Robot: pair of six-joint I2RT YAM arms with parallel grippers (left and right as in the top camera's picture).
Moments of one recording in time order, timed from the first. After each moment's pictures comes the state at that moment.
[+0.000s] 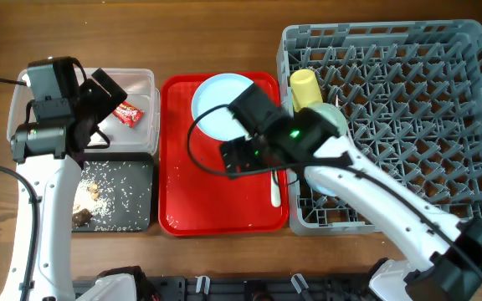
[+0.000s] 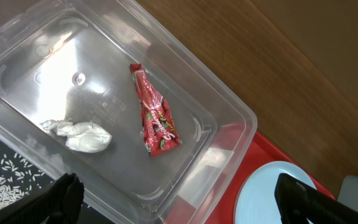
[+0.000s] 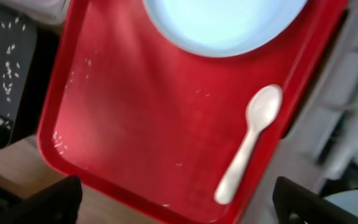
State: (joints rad) left arm 0.12 1.32 1.18 -0.72 -0.07 -0.60; right arm 0.79 1.61 1.43 -1.03 -0.02 0.41
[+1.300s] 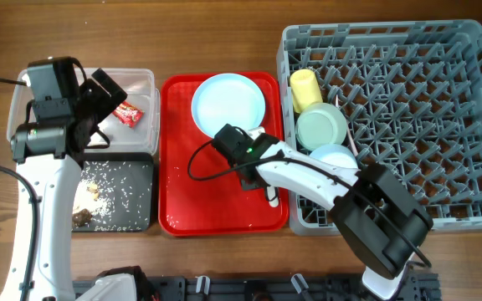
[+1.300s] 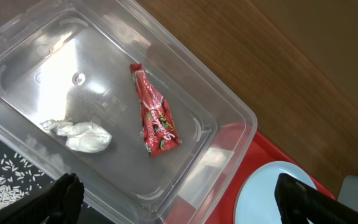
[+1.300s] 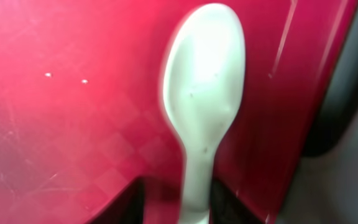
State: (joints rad) left arm 0.12 1.32 1.18 -0.72 -0.07 -0.60; right arm 0.83 1.92 1.19 -0.78 0.25 0.55
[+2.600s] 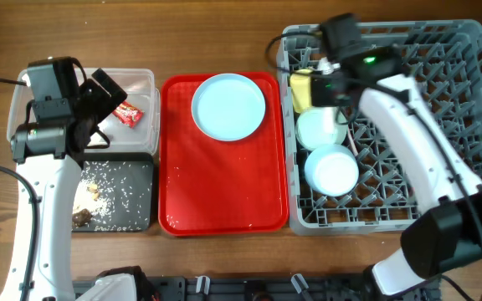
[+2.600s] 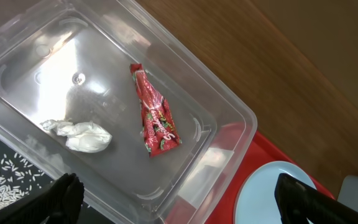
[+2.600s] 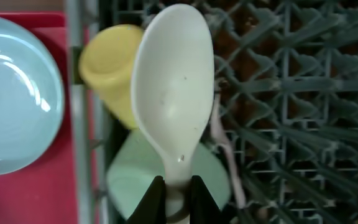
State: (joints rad) left arm 0.12 1.32 1.18 -0.72 -0.07 -0.60; right arm 0.27 1.74 1.58 -1.05 0.13 0.21
